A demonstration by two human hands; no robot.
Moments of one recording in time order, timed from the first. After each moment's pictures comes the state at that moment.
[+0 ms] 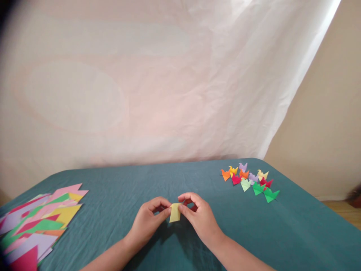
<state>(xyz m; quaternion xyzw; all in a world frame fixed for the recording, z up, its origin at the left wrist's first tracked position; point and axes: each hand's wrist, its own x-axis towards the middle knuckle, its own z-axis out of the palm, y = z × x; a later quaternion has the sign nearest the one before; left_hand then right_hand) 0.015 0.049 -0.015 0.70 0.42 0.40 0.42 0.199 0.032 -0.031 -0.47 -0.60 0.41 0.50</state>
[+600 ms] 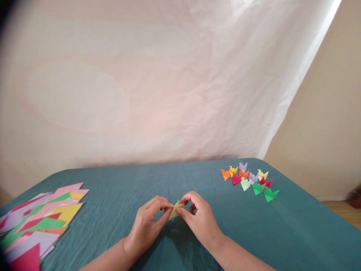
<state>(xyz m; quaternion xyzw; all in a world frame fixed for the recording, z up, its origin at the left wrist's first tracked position) 0.012 0.037 -0.007 0.82 0.37 0.40 0.18 0.195 0.023 -0.019 -0.47 -0.66 0.31 0.49</state>
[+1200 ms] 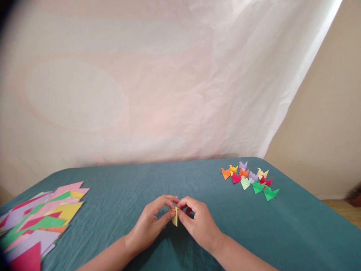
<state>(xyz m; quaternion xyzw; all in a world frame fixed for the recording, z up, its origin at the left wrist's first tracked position) 0.015 0.039 -0.003 0.79 0.34 0.38 0.34 0.195 0.018 -0.014 -0.44 -0.69 0.36 0.44</state>
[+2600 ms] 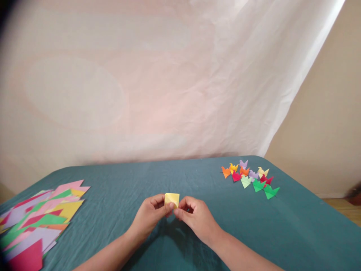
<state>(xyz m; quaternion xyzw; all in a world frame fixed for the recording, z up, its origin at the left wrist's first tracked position) 0.022 0.049 -0.012 0.59 0.41 0.40 0.57 0.196 0.025 -0.030 -0.44 -0.62 0.49 0.43</state>
